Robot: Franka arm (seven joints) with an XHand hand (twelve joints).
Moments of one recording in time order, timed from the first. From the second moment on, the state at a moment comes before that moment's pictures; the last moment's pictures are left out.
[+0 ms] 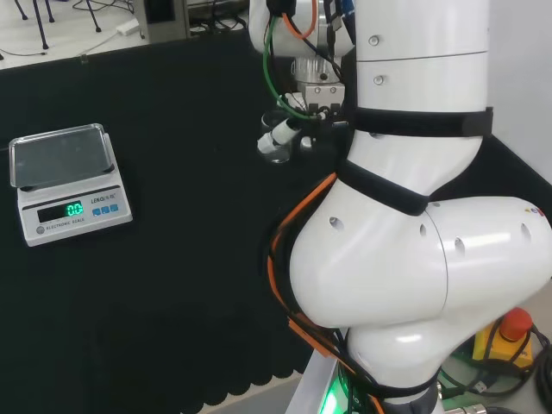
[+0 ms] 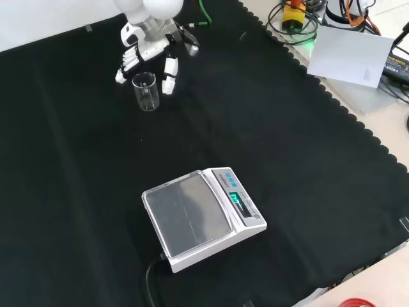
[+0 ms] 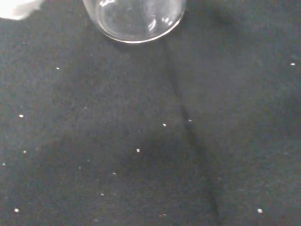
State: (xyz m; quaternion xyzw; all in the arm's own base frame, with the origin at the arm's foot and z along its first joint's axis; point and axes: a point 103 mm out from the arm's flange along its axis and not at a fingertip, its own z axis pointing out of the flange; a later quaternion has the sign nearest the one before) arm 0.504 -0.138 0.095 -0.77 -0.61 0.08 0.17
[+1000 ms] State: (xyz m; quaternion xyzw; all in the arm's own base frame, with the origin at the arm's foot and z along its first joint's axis) arm 0.517 -0.119 0.093 -0.83 -0.53 -0.06 0.15
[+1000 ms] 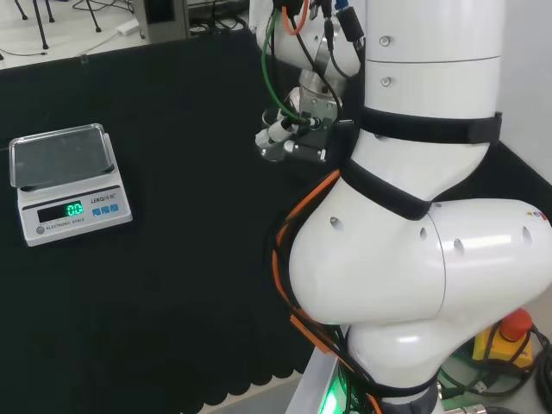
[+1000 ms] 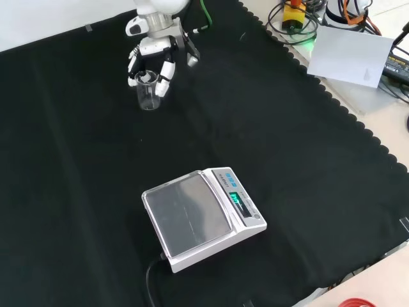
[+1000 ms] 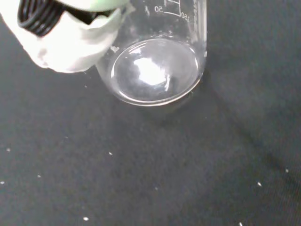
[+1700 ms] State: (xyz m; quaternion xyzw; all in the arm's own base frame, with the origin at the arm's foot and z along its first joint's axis) arm 0.540 -0.071 0.218 -0.80 -0.59 -0.10 0.09
